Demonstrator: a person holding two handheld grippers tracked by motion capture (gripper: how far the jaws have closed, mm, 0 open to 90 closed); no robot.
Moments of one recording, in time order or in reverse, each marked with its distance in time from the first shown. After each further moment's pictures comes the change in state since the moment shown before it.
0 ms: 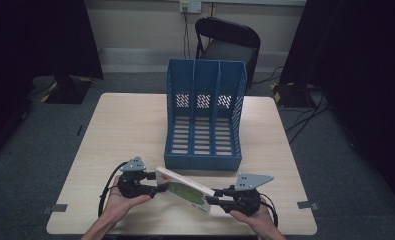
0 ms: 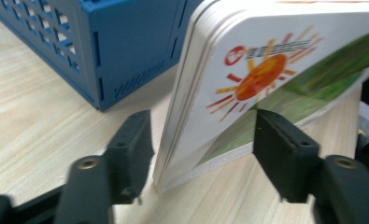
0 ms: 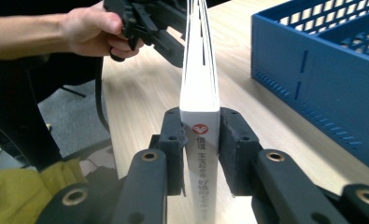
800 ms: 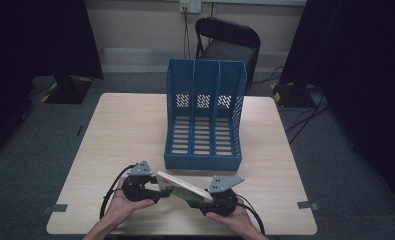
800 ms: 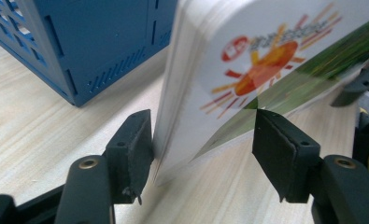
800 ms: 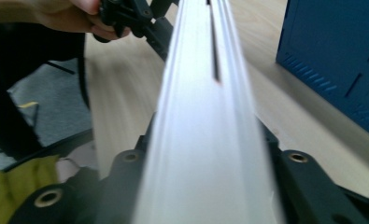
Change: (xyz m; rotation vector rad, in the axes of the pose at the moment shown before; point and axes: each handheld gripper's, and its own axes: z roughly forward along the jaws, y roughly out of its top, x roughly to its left) left arm -0.011 -0.002 0.010 0.052 -0.017 0.054; right arm 0.009 -0.001 0.059 0.084 -0.050 -0.040
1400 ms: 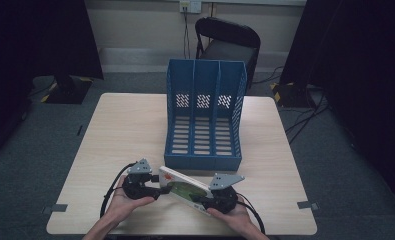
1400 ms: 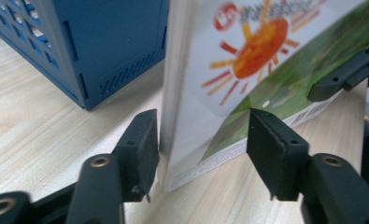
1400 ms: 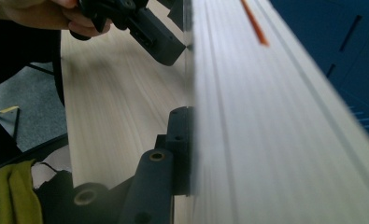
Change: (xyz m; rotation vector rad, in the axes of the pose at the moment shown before) left arm 0.007 0.002 0.000 -0.017 0.013 -0.028; right arm -0.009 -0.003 0.003 0.017 -0.041 0.025
